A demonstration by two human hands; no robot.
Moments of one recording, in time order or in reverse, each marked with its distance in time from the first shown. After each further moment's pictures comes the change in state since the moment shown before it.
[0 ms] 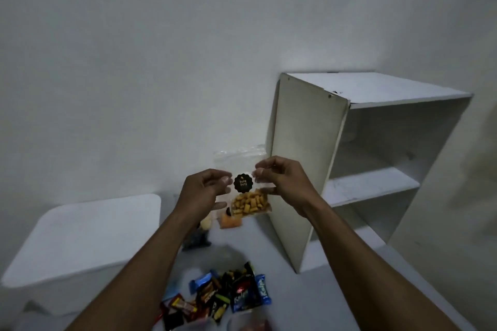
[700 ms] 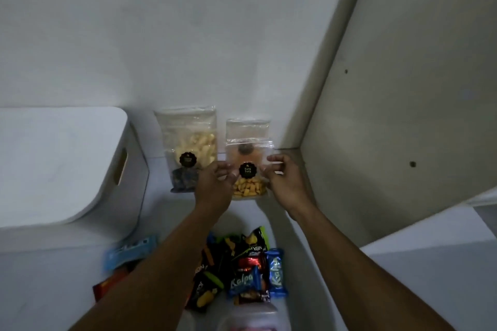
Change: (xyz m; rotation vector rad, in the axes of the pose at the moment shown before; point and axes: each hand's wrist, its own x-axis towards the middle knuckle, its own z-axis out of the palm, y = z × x) left_hand 0.147 -0.312 0.042 0.115 0.346 -0.298; right_hand 0.145 0.327 0.043 -0.053 0.071 0.333
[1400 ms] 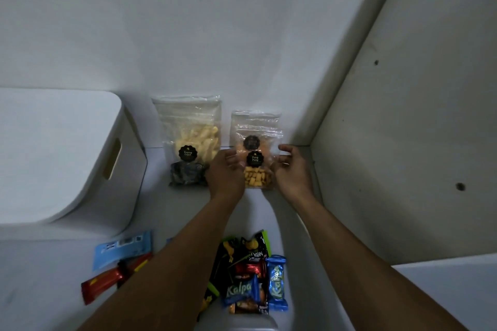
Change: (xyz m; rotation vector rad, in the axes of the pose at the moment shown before) left_hand 0.032 -0.007 0.036 0.238 0.191 0.037; right_hand 0.046 0.019 0.010 -0.157 0.076 0.022
